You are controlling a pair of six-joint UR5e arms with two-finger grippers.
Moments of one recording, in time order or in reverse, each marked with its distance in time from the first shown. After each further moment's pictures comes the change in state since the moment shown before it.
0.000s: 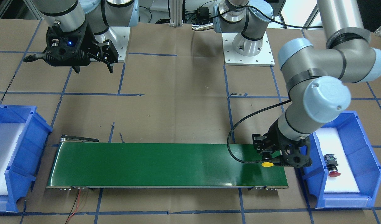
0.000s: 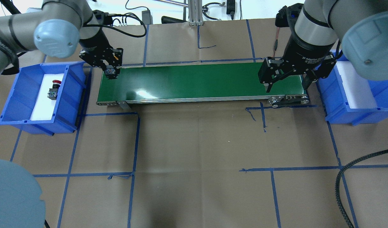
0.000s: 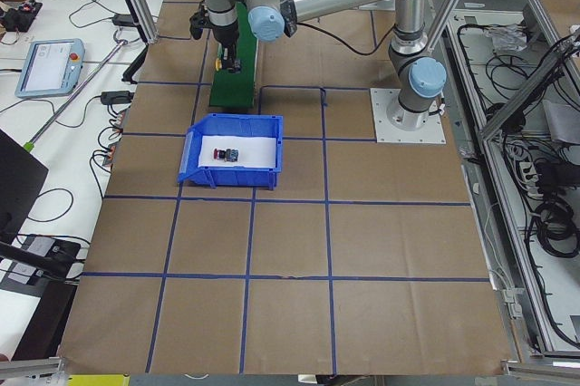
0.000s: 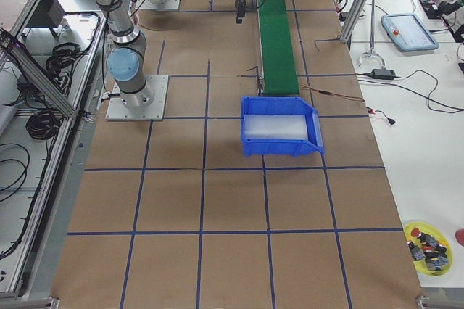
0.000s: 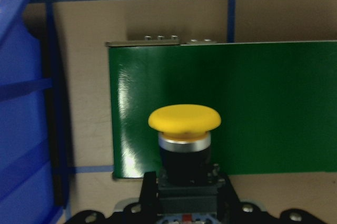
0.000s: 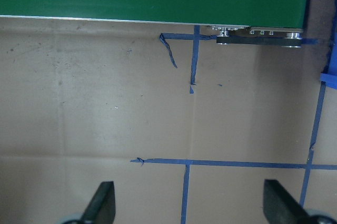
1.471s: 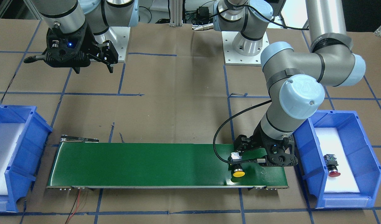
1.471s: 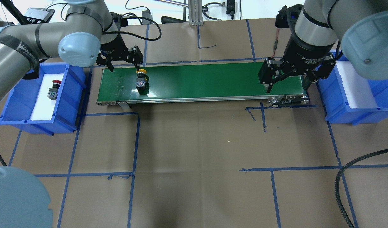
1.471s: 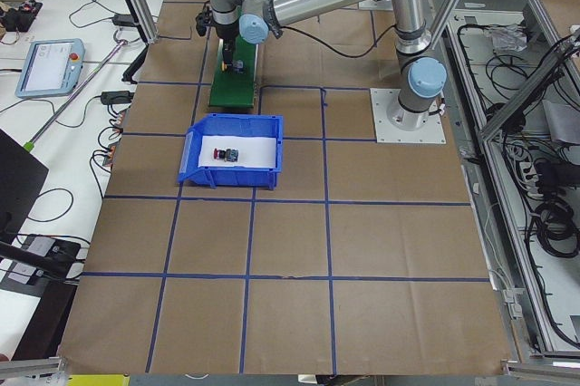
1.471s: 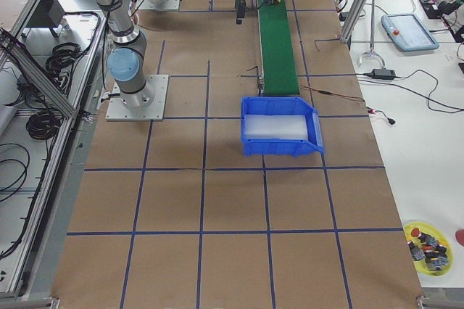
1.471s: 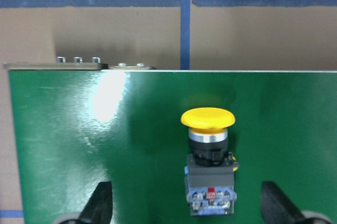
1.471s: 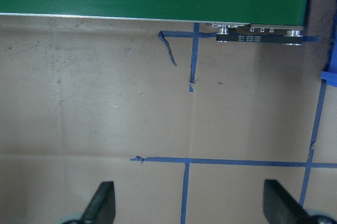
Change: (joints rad) left arm -0.038 0.038 -0.026 0.064 0.008 -0.075; right arm -0.001 0.001 0.002 0.005 0.000 0.000
